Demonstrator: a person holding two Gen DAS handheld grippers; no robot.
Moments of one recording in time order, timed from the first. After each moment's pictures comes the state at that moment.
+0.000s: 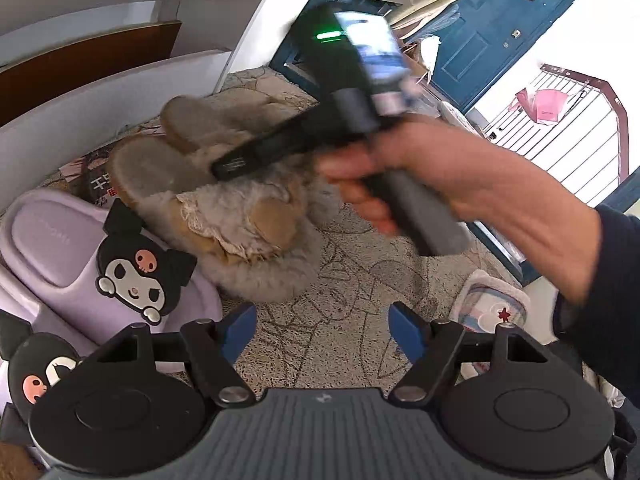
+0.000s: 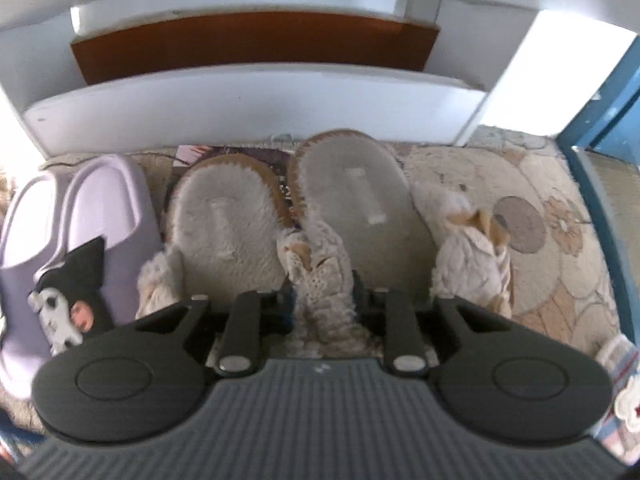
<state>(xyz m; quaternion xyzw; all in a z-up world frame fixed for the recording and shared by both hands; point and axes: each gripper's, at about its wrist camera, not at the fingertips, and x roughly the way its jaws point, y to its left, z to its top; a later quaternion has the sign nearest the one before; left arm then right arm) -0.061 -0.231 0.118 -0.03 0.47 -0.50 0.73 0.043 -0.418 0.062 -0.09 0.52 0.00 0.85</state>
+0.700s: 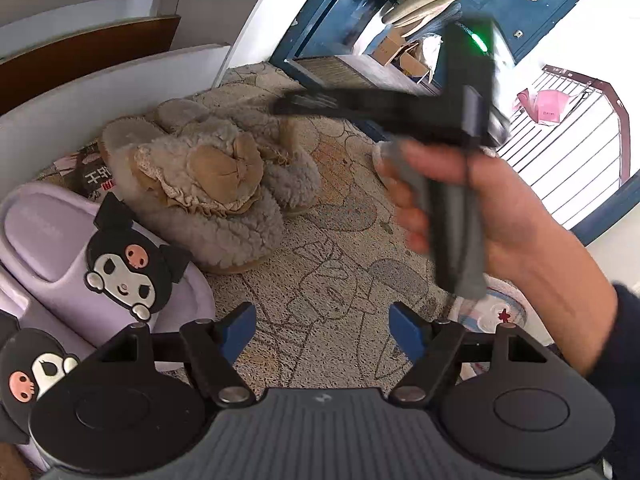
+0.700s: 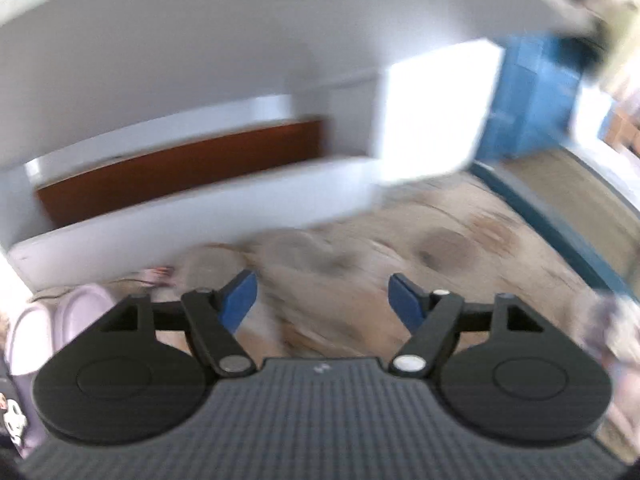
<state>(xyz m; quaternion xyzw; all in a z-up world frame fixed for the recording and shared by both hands) -0.064 -0.240 0.111 -0.03 0.48 -0.50 0.72 -0.049 -0.481 0.102 0.06 0.36 -0.18 0.91</state>
